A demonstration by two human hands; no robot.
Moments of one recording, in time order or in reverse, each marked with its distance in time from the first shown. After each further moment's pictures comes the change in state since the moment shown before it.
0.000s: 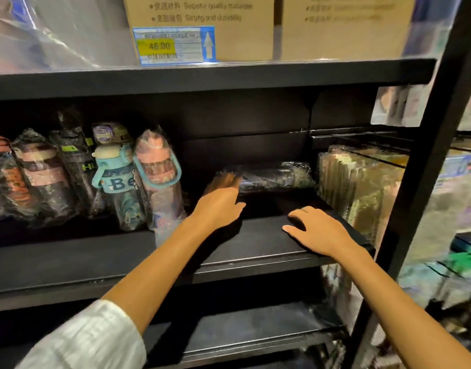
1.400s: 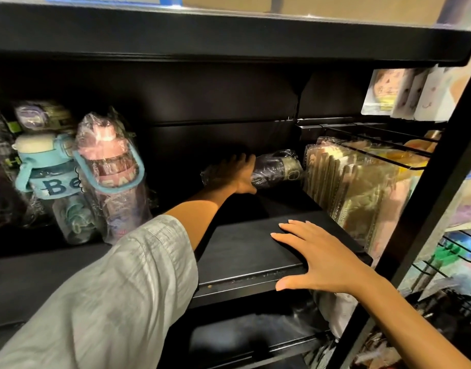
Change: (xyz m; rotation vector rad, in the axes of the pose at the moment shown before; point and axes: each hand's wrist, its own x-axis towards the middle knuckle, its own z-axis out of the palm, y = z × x) left_hand 0.177 0.031 0.067 0.124 -0.023 0.094; right_hand -0.035 0.015 0.002 -0.022 -0.195 -0.225
